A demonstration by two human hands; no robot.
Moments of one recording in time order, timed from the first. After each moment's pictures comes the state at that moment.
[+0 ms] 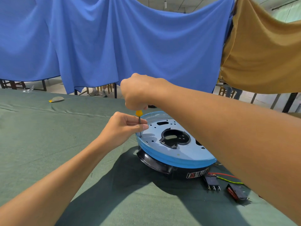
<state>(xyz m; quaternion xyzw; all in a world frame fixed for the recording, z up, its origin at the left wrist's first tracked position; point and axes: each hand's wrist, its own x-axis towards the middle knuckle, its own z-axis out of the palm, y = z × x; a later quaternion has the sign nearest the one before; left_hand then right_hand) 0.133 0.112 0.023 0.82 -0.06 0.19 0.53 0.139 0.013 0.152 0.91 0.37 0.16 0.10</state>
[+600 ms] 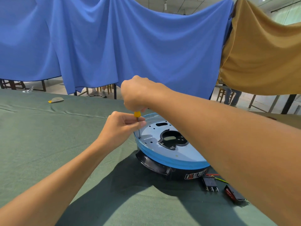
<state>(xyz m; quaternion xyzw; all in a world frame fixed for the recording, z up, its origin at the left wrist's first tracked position) 0.133 0.110 0.022 0.81 -0.05 0.24 0.53 0.143 0.015 0.148 0.92 0.35 0.15 0.06</state>
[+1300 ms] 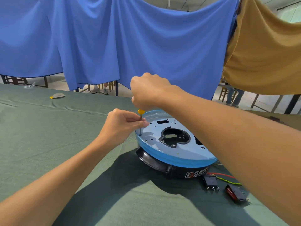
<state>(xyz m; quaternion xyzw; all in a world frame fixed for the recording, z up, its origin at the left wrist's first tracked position) 0.136 0.108 0.020 0.82 -0.05 0.28 0.50 0.160 0.000 0.136 0.92 0.35 0.20 0.02</state>
